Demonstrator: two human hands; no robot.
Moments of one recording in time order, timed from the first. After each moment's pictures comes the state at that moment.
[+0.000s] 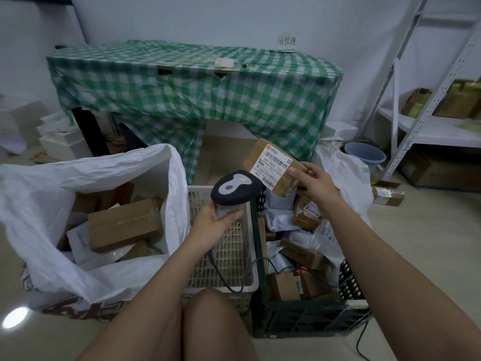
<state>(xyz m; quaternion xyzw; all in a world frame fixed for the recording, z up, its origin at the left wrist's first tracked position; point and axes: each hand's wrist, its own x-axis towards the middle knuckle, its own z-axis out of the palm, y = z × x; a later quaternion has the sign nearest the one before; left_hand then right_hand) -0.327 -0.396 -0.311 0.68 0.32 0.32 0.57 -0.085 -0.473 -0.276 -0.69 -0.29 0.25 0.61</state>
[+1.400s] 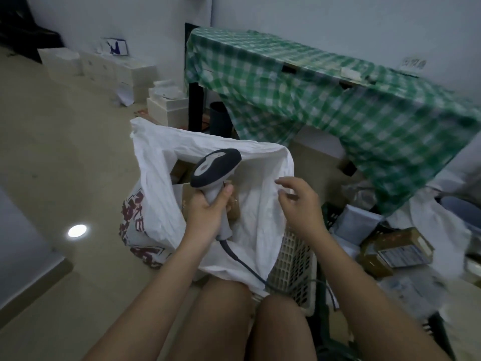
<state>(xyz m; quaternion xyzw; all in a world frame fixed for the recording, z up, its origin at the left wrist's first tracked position) -0.501 -0.341 -0.306 0.45 0.46 0.56 0.52 -0.303 -0.347 -0.296 -0.63 -0.63 0.10 0.44</state>
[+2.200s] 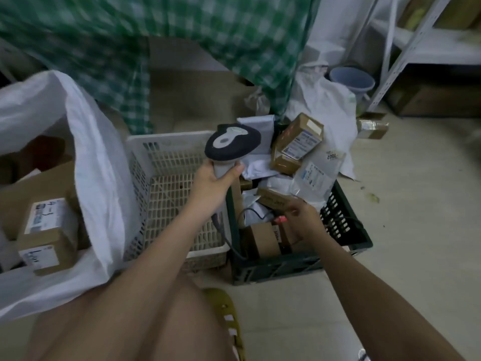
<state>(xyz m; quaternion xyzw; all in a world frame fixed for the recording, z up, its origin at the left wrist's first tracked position) -0.226 -0.404 -0.370 0.67 0.35 0.30 0.59 -0.050 -0.551 -0.483 -0.88 -0.31 0.22 0.28</state>
